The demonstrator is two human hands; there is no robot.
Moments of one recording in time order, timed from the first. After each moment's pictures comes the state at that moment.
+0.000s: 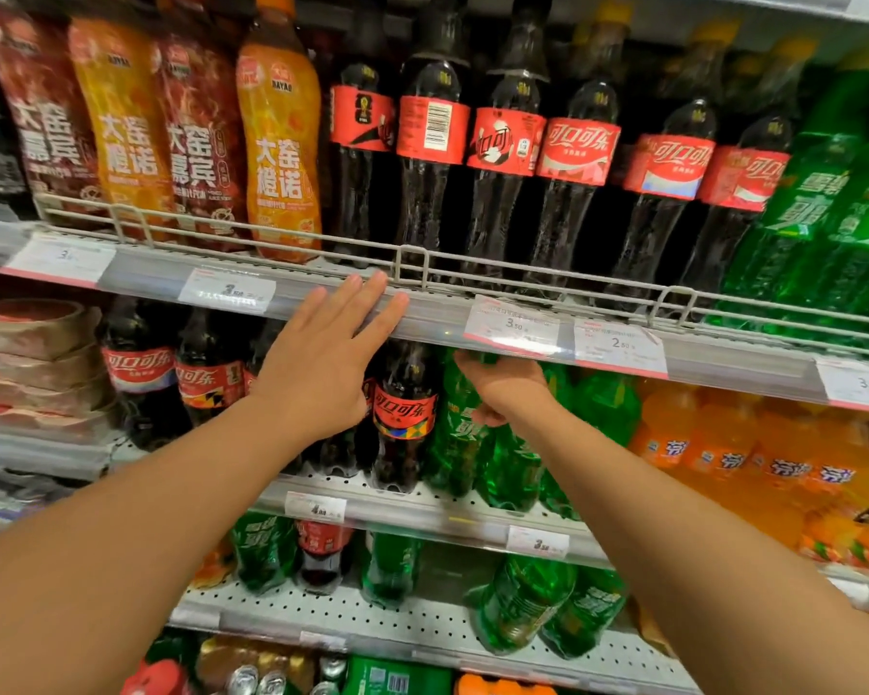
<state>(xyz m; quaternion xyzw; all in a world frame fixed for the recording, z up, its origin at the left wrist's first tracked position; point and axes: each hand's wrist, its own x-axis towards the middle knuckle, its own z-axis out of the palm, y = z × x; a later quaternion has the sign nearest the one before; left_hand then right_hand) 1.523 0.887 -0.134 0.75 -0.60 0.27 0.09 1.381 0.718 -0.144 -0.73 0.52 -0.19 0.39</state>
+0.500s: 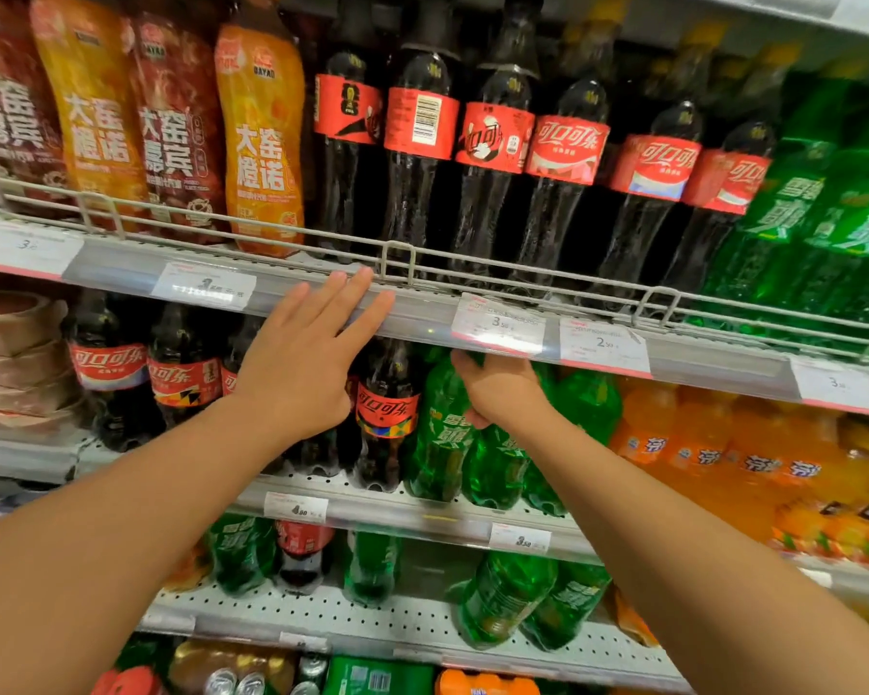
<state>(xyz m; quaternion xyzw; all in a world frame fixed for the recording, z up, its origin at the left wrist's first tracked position) 1.526 0.885 -0.137 0.74 -0.59 0.29 0.11 1.368 0.727 -0.139 -0.82 0.46 -0.20 0.28</state>
